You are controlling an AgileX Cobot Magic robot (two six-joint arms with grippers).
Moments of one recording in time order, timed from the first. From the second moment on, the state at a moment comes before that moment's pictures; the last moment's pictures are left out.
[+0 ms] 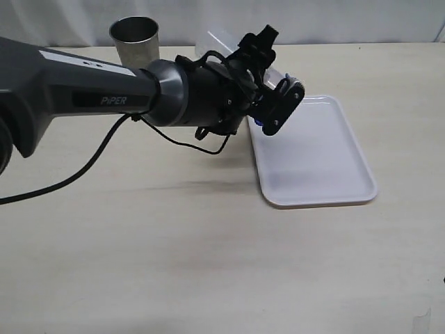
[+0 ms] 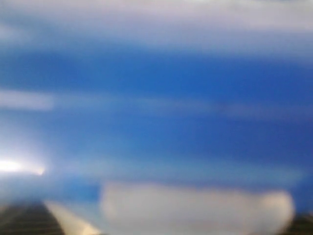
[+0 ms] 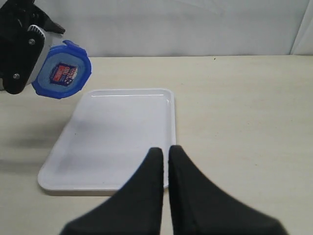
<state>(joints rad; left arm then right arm) -0.86 2.22 -1.55 1.58 0.57 0.16 0.07 0.00 0.00 -0.01 0.33 0.02</state>
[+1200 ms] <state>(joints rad) -0.96 2.22 -1.55 1.68 0.25 -0.22 0.07 0.00 0.00 -0.01 0.33 0.02</state>
